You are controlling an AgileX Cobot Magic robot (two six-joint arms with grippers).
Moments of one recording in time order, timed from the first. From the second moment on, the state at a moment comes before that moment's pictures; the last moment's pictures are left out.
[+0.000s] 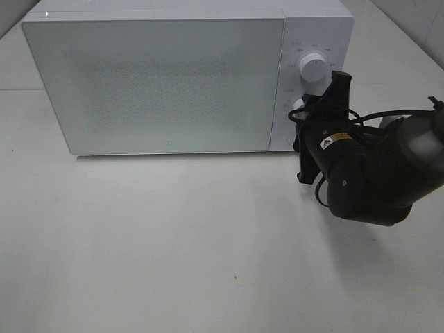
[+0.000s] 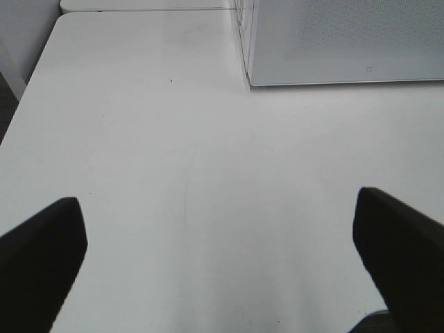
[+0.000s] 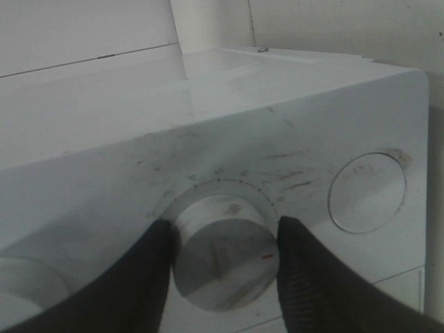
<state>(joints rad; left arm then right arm) 0.01 0.00 -0.50 -0.08 1.05 0.05 0.54 2.02 -0.70 0.63 -1.16 1.51</state>
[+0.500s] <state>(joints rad) 0.01 0.00 -0.50 -0.08 1.05 0.05 0.54 2.02 -0.69 0.64 -1.18 1.51</state>
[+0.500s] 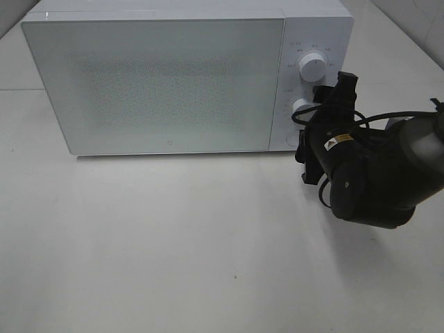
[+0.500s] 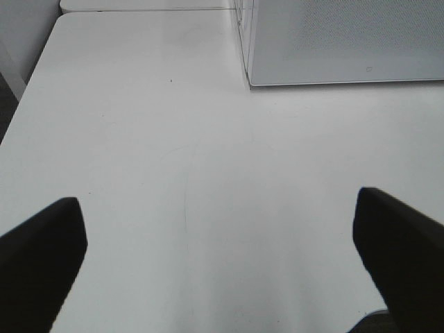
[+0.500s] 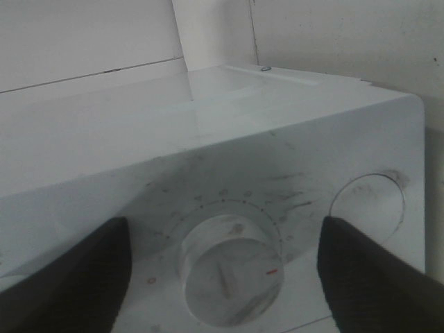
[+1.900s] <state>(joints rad) 0.01 0.00 -0.50 -0.08 1.05 0.05 0.46 1.55 -0.40 0.45 -0.60 0.74</state>
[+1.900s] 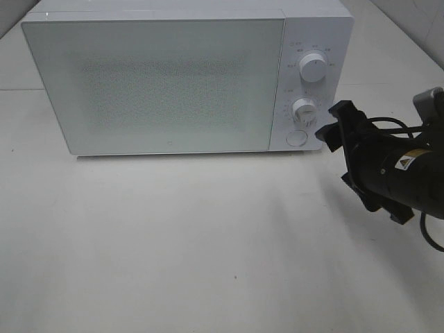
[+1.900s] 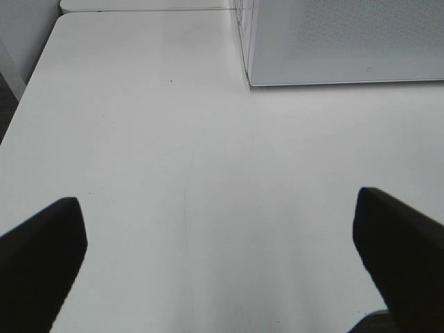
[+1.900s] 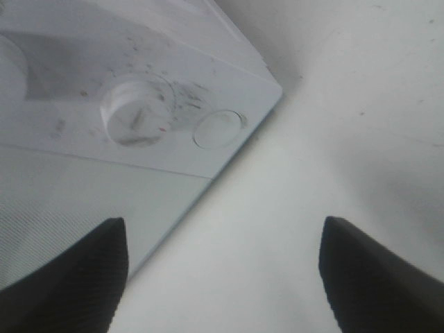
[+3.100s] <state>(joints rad) 0.01 0.00 -0.50 -0.08 1.05 0.05 0.38 1.37 -0.76 0.09 0.70 -0.05</state>
